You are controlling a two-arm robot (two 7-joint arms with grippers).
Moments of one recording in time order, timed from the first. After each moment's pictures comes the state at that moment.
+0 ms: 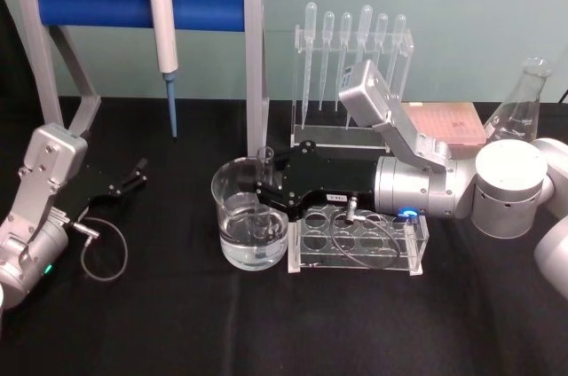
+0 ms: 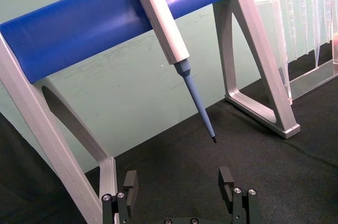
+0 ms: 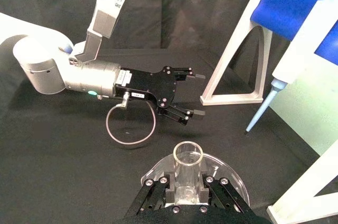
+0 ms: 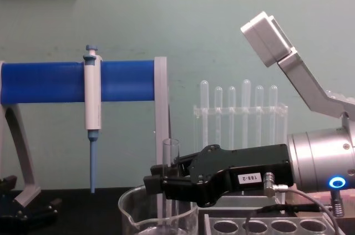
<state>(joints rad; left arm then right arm) -0.20 0.60 0.45 -1.41 -0.25 -0.12 0.03 0.65 0.43 -0.75 -1.28 0.44 0.02 0.80</state>
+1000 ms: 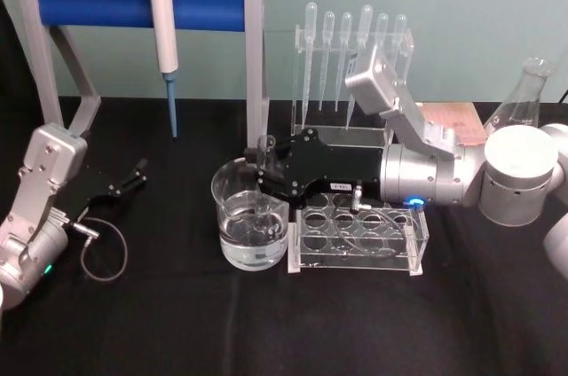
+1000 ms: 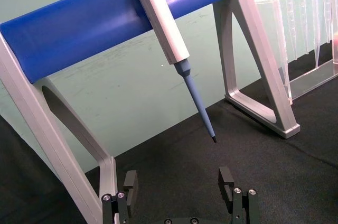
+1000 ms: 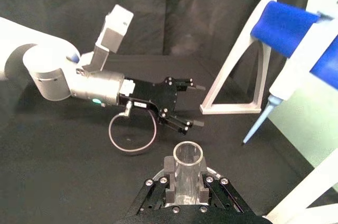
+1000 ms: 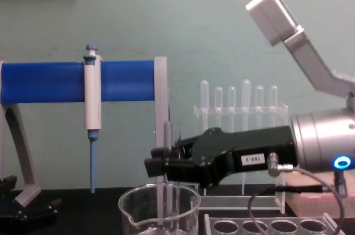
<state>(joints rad) -0.20 0.60 0.45 -1.41 -0.25 -0.12 0.03 0.66 0.45 -0.74 -1.33 0.44 0.03 0.81</state>
